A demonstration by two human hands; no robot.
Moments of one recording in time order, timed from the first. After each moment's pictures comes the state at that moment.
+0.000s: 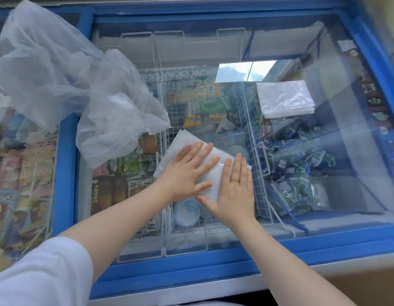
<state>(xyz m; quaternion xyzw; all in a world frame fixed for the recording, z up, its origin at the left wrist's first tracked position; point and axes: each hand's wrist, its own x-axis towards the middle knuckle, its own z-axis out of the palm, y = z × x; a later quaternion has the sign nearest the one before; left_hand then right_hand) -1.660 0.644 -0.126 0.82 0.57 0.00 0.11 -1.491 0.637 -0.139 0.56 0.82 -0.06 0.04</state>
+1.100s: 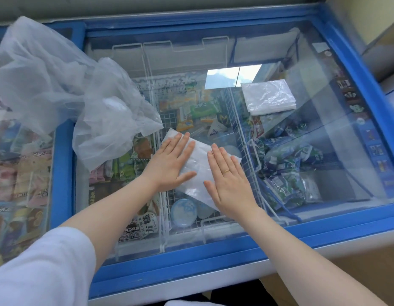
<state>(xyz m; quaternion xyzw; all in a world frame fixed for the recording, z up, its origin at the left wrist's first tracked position) -1.684 0.647 -0.126 0.79 0.60 -0.03 0.10 -1.480 0.646 -0.104 0.44 0.89 -0.11 -0.04</state>
